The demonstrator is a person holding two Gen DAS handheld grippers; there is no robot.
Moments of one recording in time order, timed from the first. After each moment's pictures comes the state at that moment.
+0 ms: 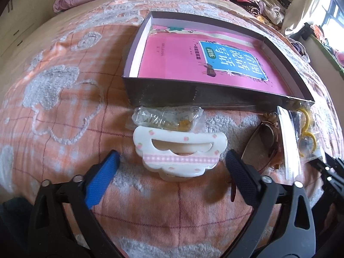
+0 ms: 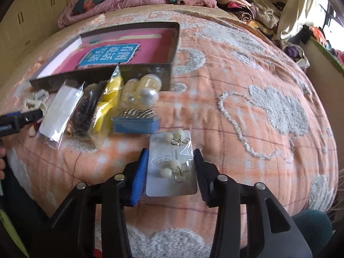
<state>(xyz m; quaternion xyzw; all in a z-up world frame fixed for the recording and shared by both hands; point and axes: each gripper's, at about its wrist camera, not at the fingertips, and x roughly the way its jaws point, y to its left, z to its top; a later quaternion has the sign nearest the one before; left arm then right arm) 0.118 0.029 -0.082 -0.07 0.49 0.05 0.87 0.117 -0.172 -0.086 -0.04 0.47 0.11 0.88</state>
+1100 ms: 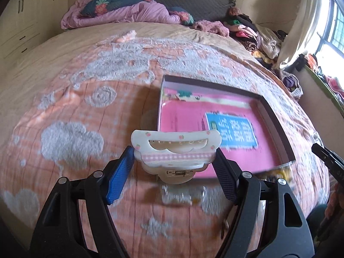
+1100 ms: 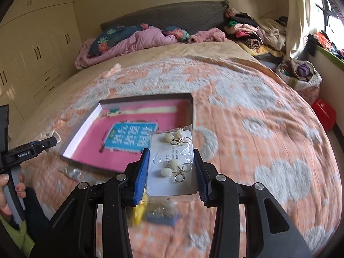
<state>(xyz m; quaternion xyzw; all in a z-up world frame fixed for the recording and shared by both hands) 0.151 0.076 -0.003 -0.11 0.40 0.04 0.91 0.179 -0.159 0.010 0.03 0.36 0.17 0.92</state>
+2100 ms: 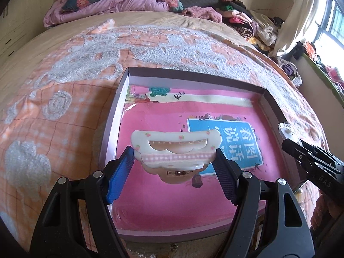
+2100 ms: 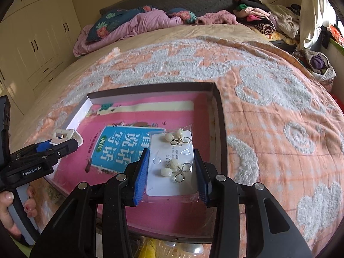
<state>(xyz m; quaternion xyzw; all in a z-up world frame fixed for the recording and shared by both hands) 0.228 0.039 -0.043 -0.09 0.43 0.02 0.90 0.261 -0.113 -0.042 0.02 0.42 0.18 0.89</state>
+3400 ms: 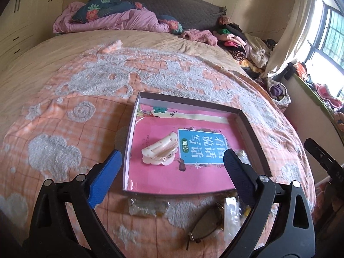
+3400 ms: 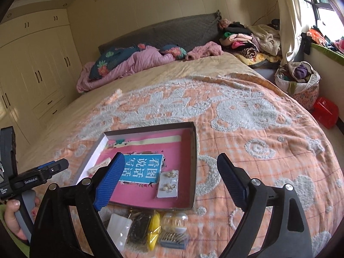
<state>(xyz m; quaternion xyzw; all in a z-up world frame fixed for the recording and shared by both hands) 0.153 0.046 0.026 -0.13 0.36 0.01 0.92 0.176 -0.172 0.048 0.08 0.31 0.16 0.93</state>
